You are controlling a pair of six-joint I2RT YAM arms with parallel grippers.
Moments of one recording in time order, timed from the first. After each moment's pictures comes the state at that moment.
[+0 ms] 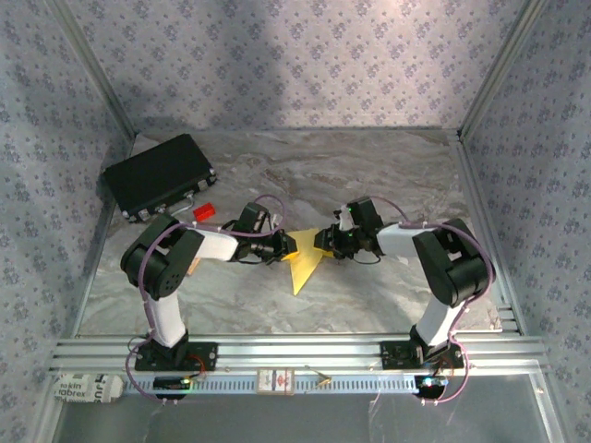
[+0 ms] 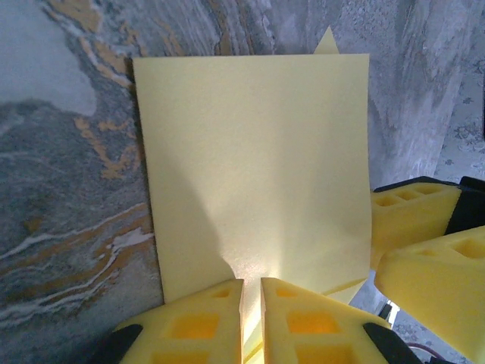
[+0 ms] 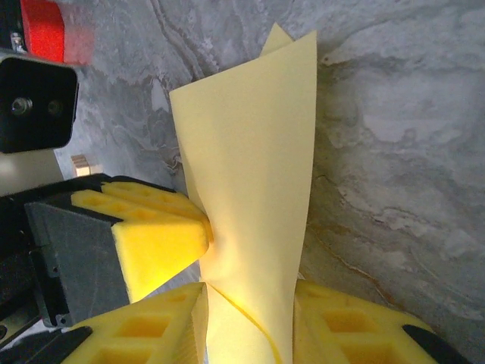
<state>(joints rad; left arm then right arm) -0.60 1.84 0.78 0.23 0.60 -0.98 0.43 1.73 0.76 0.04 -0.69 0.74</state>
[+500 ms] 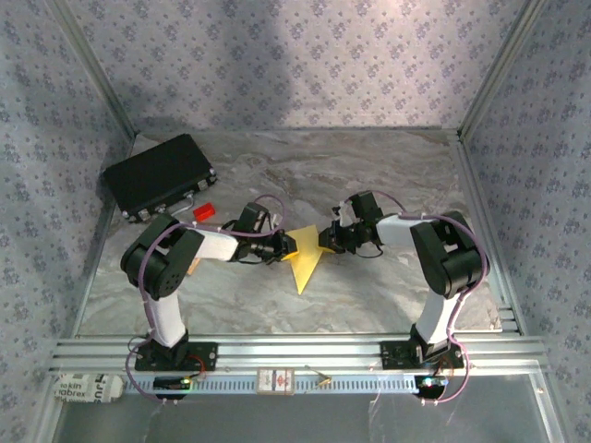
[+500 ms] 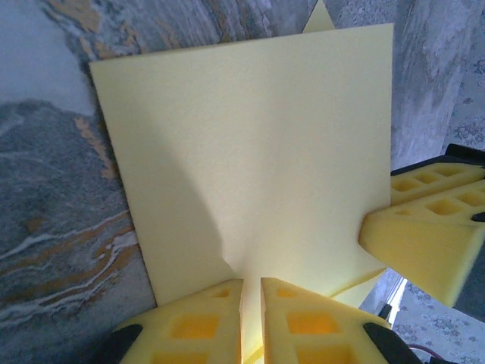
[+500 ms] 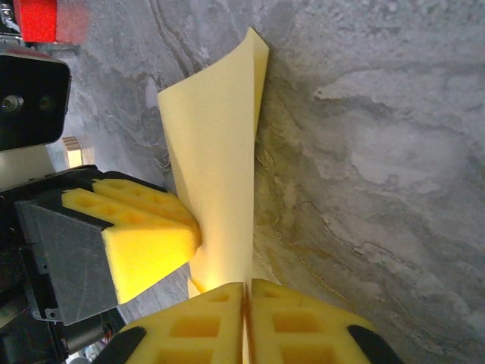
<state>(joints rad) -0.60 1.84 0.78 0.23 0.60 -0.98 0.39 1.79 0.85 -0.08 -0.75 0.60</state>
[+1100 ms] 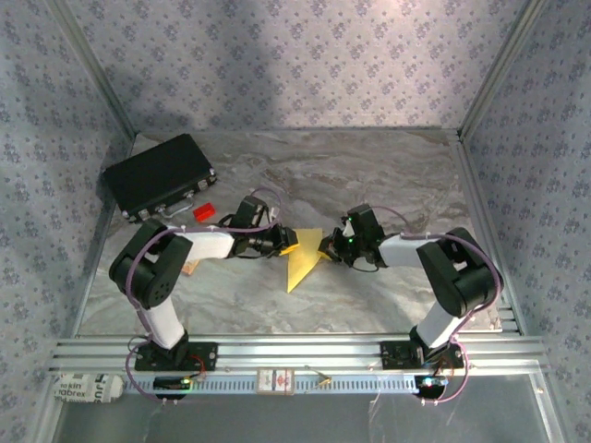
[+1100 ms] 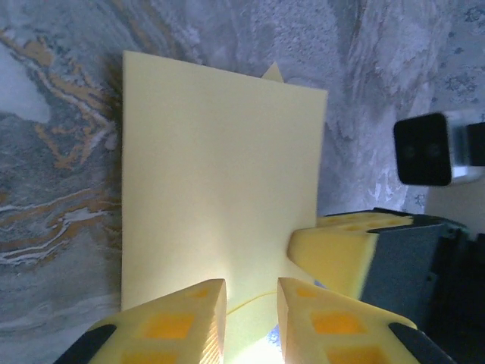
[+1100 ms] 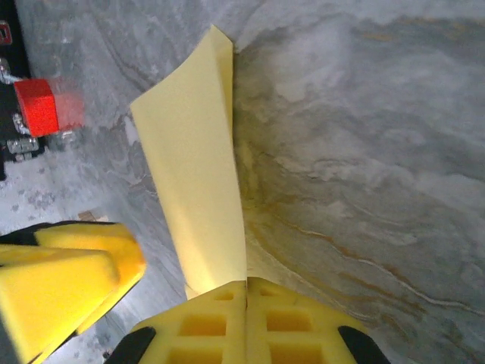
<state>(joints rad) -0.60 1.75 0.81 0.14 0.58 -1.02 0.48 1.64 0.63 0.19 -0.51 1.07</state>
